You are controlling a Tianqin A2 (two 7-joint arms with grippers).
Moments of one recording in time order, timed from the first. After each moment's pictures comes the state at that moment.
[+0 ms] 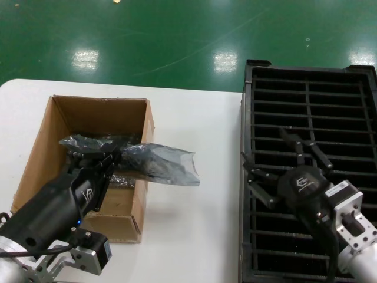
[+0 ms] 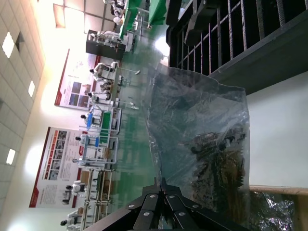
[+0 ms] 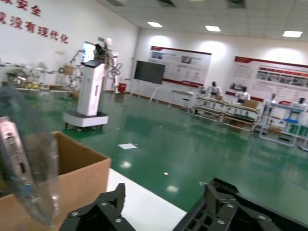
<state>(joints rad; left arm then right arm) 0.09 -0.54 1.54 -2.05 -0.99 0.34 0.36 0.17 0.28 -1.73 1.61 1.76 -0.30 -0.19</state>
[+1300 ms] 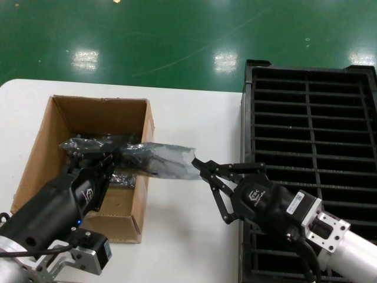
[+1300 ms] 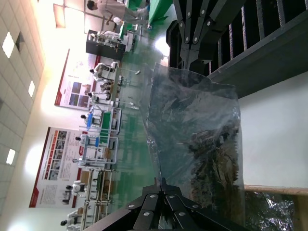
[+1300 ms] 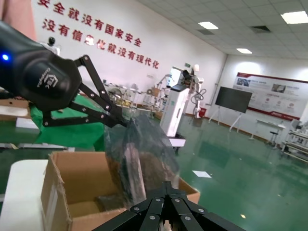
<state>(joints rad) 0.09 -0.54 1.54 -2.05 -0.99 0.34 0.35 0.32 0.34 -1.82 1.49 1.86 -0.66 -0.33</state>
